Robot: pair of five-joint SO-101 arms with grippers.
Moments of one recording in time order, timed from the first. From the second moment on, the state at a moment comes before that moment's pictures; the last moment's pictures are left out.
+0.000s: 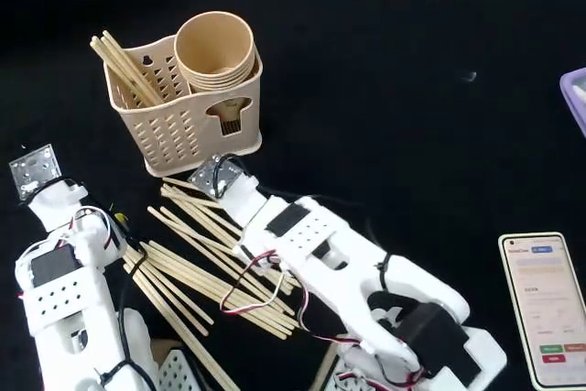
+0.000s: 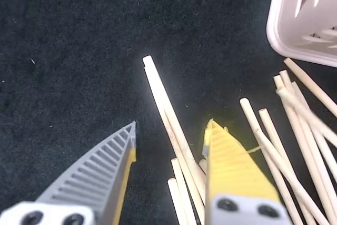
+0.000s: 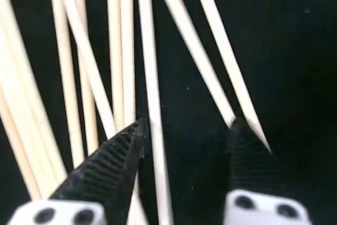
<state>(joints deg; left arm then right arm) -30.8 -62.6 73.8 55.7 0.6 -41.7 -13.8 55.6 41.6 9.5</state>
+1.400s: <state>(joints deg) -30.8 -62.6 73.8 53.9 0.6 -52.1 -15.2 55.8 44.1 13.1</state>
